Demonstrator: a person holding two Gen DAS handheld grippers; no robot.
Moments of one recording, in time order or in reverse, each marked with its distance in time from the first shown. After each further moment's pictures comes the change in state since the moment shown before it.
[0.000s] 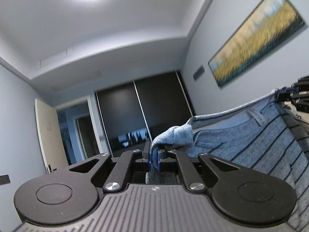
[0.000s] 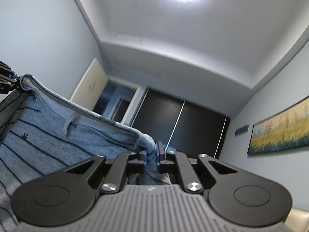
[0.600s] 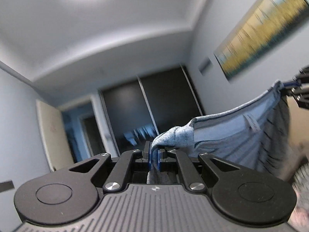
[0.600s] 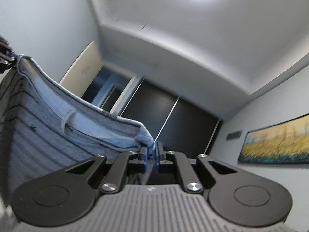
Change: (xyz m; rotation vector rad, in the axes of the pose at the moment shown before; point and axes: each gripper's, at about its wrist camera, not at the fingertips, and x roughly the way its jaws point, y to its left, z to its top) left arm 0.069 0.009 -0.006 0.039 0.056 0.002; right arm 0.089 0.003 -0.011 -0.137 0.069 -0.029
